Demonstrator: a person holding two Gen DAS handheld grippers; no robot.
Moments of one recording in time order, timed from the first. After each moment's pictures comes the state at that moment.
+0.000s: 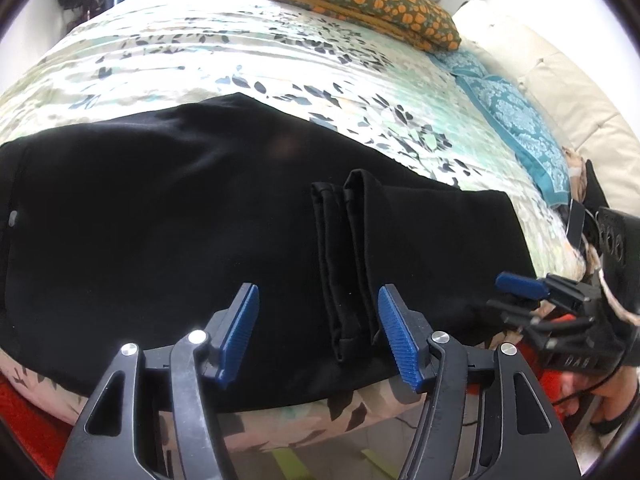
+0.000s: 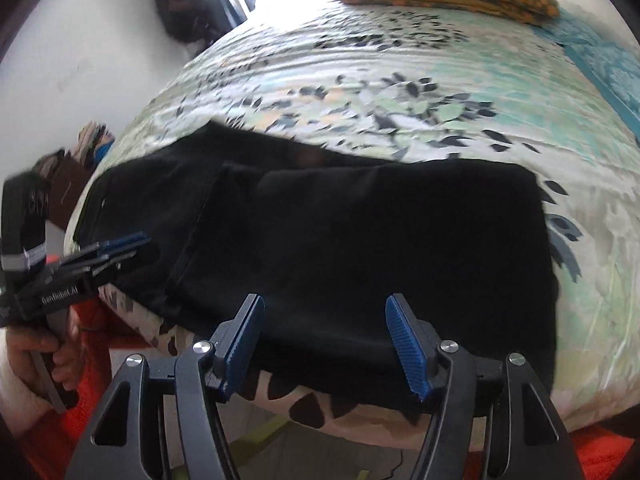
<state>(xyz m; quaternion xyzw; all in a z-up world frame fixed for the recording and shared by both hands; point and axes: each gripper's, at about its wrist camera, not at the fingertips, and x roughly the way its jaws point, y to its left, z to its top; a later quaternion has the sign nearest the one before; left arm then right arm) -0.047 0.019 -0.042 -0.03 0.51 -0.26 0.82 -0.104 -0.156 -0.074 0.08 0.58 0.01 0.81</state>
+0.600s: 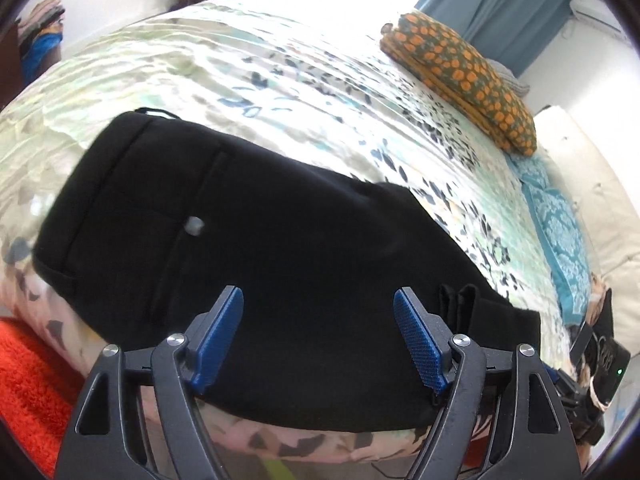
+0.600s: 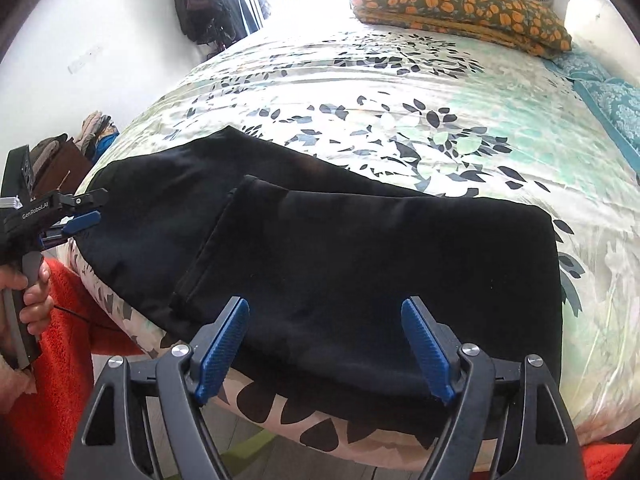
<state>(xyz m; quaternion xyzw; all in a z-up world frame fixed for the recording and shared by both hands) -0.008 0.163 -0.021 -0.17 0.49 -0.12 0.85 -0.105 -0.152 -0.068 0.06 0.53 0.00 0.84</state>
